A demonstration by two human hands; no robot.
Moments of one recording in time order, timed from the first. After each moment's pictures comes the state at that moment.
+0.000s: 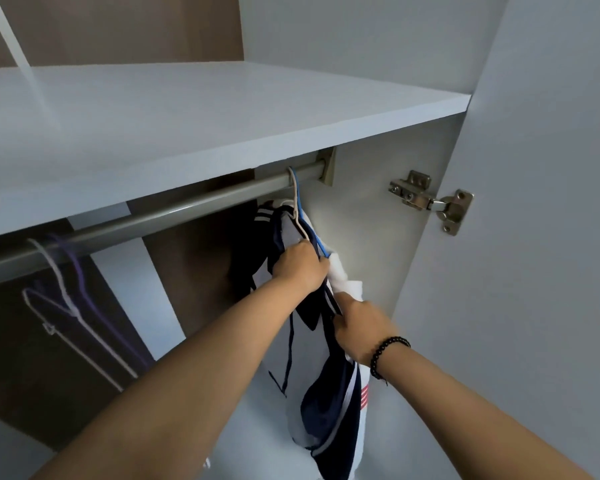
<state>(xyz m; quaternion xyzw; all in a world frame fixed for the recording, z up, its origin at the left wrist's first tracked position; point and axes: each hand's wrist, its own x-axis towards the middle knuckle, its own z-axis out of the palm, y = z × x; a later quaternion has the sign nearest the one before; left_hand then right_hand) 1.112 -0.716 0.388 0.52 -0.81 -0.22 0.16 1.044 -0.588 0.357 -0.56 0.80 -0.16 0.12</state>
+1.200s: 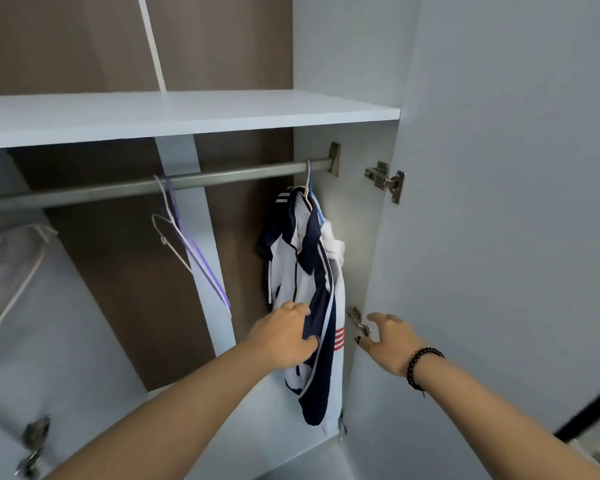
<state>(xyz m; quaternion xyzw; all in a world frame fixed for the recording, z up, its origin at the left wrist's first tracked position) 1.194 -0.458 0.351 0.51 -0.84 -0.18 0.06 0.985 -0.403 0.341 -0.62 0.75 -0.12 0.20</state>
